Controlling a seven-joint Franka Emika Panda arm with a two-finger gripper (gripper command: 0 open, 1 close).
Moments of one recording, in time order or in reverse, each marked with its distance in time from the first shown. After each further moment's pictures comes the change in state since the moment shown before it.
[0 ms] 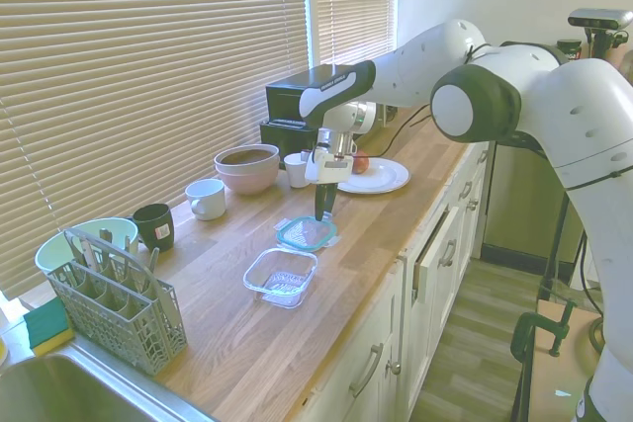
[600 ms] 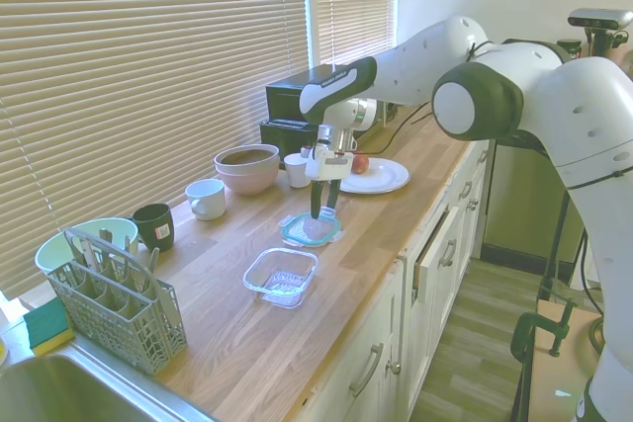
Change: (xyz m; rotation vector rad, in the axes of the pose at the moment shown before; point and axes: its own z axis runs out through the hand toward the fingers) arm -0.002 -0.002 -0.008 -0.002 0.011 -0.011
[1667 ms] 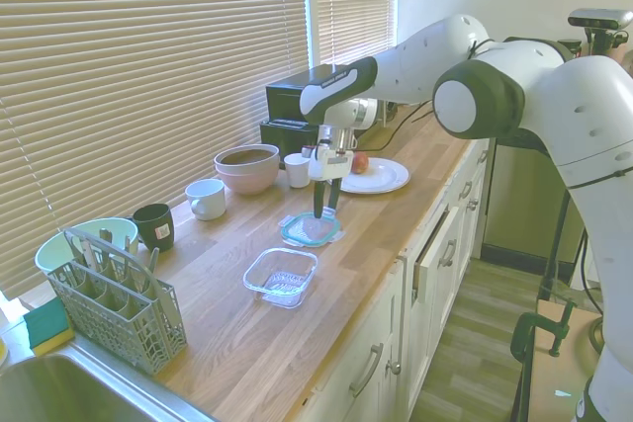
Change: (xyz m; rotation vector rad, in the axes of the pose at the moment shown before) arm -0.002 0.002 -0.005 -0.022 0.018 -0.041
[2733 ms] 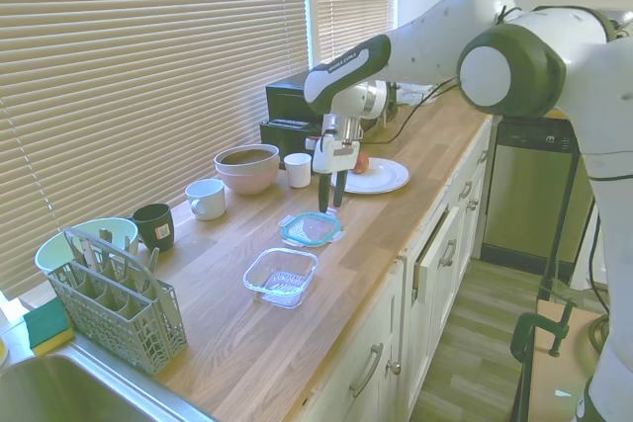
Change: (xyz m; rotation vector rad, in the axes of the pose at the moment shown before) arm -0.043 -0.003 -0.023 -0.018 0.014 -0.007
